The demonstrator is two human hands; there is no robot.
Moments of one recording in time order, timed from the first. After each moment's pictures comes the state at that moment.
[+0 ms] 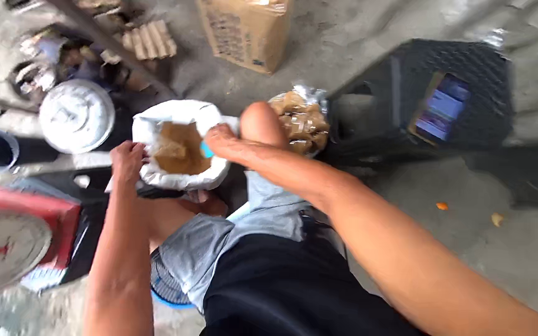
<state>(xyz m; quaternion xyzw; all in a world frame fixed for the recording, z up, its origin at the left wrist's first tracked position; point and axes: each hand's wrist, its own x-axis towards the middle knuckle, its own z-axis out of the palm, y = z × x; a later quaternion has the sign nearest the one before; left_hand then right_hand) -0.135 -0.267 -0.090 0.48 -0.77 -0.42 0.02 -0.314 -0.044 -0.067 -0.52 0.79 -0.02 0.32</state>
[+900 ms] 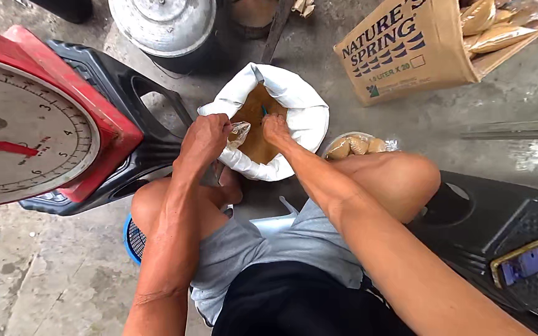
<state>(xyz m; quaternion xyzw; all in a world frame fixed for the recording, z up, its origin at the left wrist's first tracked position) -0.064 -0.222 0.003 0.45 -0.83 -0.33 -0.09 -0.273 -0.204 -0.204 -0.44 0.83 0.06 0.34</state>
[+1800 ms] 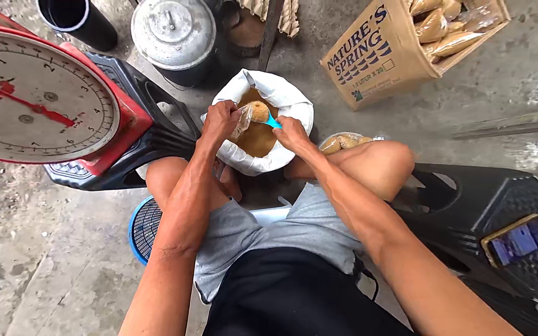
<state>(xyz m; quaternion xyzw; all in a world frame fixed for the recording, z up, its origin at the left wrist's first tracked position) -0.109 -0.248 -0.078 0.43 -0.83 -0.35 0.05 -0.302 -0.123 -0.117 -0.47 0.81 -0.11 0.33</state>
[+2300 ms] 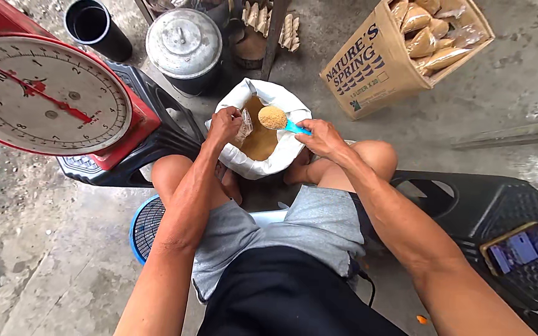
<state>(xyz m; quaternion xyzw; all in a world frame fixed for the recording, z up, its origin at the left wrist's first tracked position) -0.113 -0.250 -0.093 0.48 -0.76 -0.45 0.05 -0.349 -0.072 -0.053 -0.53 0.77 -0.15 0.31</state>
